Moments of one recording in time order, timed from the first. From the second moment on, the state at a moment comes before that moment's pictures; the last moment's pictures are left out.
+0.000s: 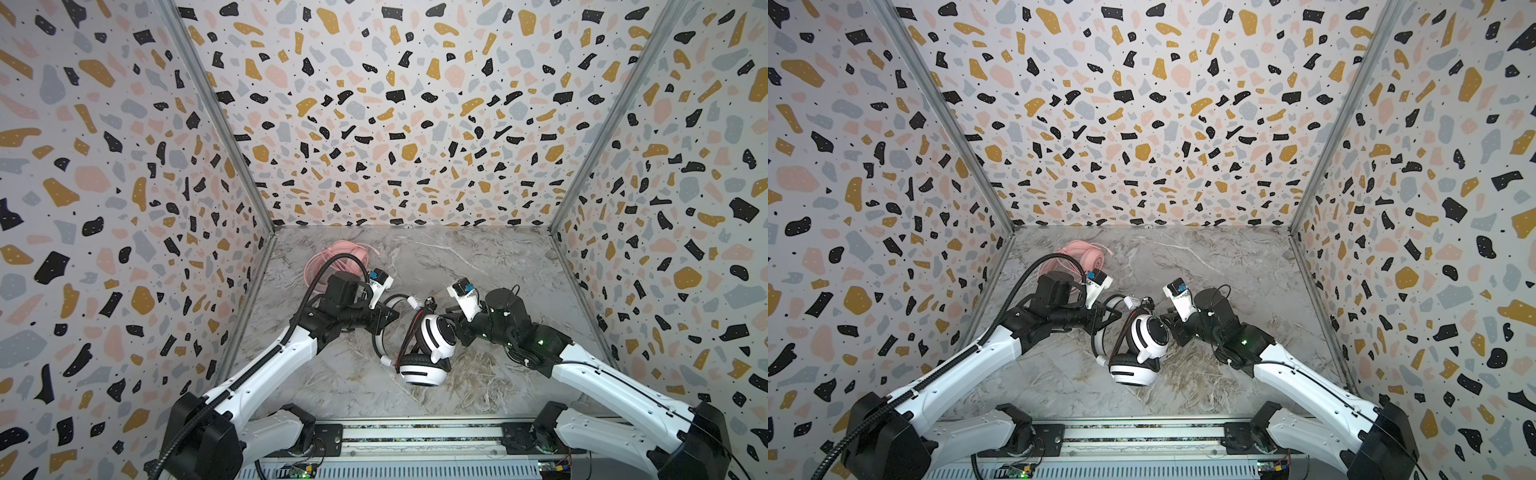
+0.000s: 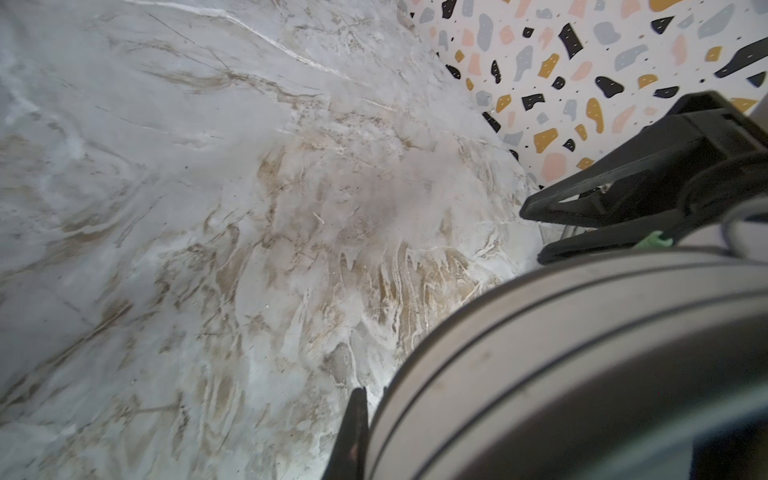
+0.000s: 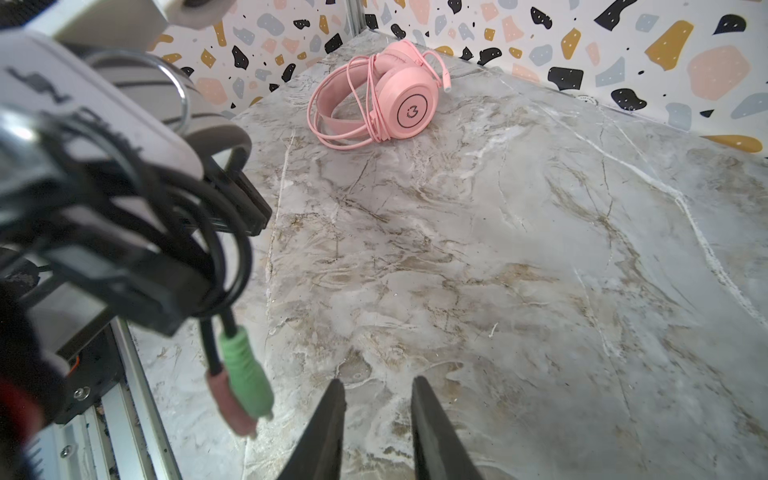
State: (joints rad) left arm -0.49 1.16 0.83 -0.36 0.58 -0.20; right arm 0.77 1.01 0.76 -0.25 -0.15 0.09
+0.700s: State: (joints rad) left arm -0.49 1.18 0.85 -0.30 0.47 -0.29; right arm 0.71 0.84 0.66 -0.27 -0.05 0.18
